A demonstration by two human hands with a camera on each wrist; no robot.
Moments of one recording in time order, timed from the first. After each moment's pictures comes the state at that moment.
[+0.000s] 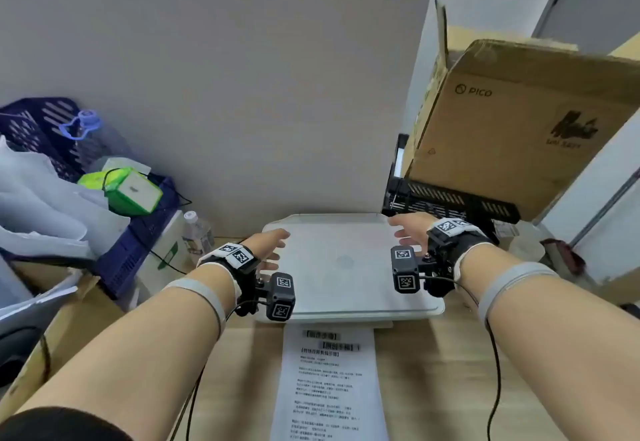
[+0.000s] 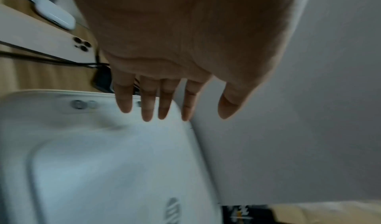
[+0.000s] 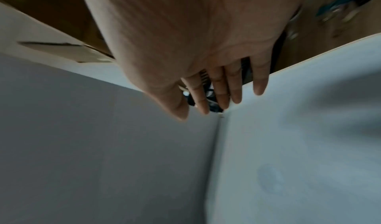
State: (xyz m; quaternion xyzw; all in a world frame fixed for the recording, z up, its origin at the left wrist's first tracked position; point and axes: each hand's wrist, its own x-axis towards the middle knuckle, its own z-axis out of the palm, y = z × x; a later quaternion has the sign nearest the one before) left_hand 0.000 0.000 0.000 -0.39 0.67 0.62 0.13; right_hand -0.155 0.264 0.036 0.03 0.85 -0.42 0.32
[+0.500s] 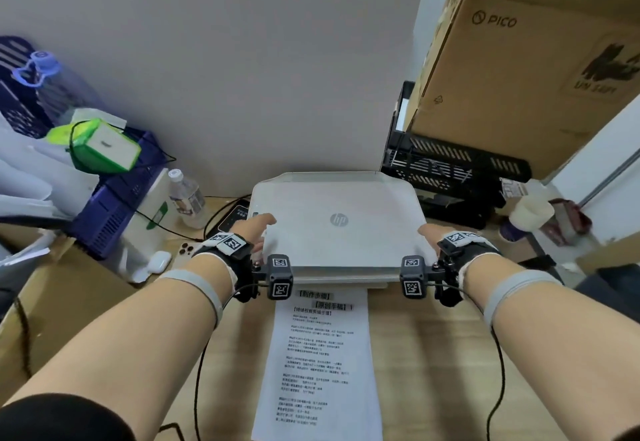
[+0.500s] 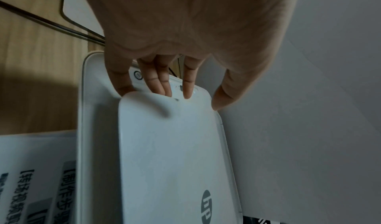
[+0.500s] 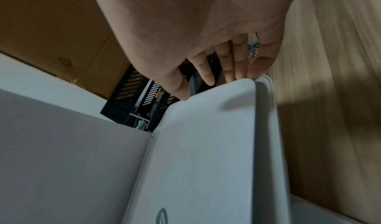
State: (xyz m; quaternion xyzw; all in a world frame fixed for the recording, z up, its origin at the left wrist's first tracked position) left_hand 0.004 0.005 -0.054 -0.49 0.61 0.63 0.05; right_hand -0.153 0.331 -0.046 0.06 0.92 -0.24 0.31
